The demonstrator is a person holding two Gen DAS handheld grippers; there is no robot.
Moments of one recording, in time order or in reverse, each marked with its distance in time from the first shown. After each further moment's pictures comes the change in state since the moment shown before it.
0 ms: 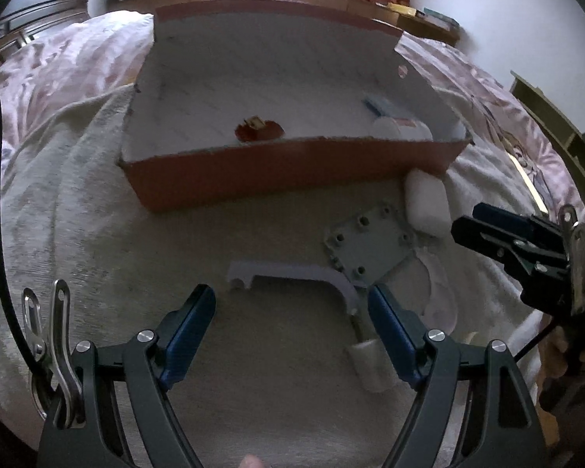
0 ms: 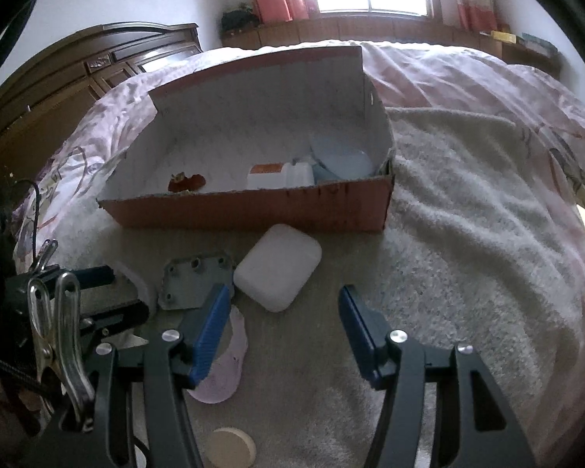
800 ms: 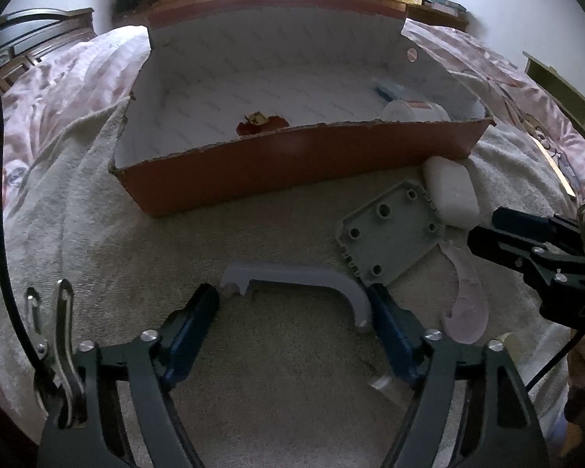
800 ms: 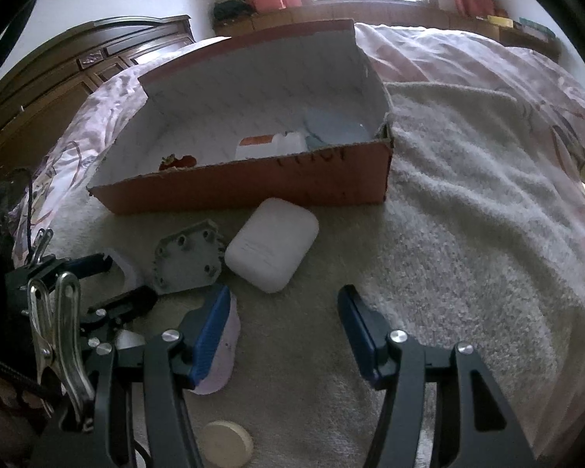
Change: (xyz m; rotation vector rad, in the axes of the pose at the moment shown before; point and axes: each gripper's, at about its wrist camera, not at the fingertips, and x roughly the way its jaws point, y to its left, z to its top) left arm 0.011 -0.010 -0.001 0.050 -0.016 0.123; right arm 0.011 -0.003 -0.011 0.033 0.047 0.002
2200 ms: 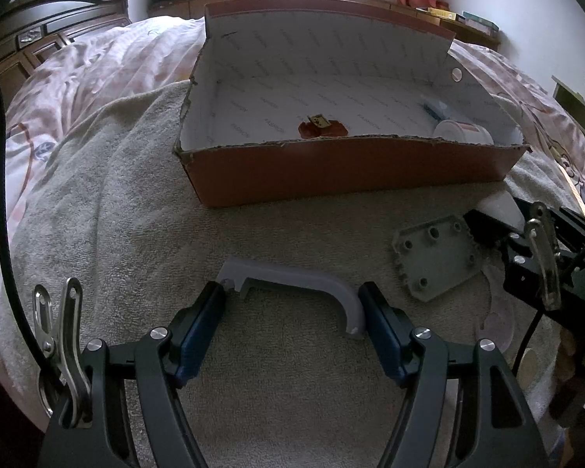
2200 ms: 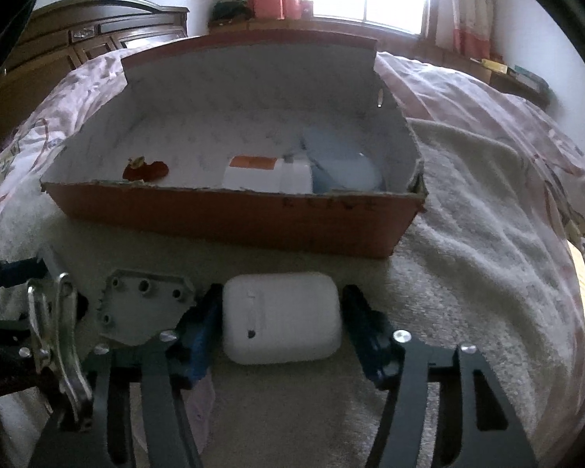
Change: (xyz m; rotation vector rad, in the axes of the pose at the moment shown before) left arm -0.004 0.024 -0.005 -0.101 -0.011 0.068; right arm 0.031 0.021 0.019 -0.120 -0.052 -0.181
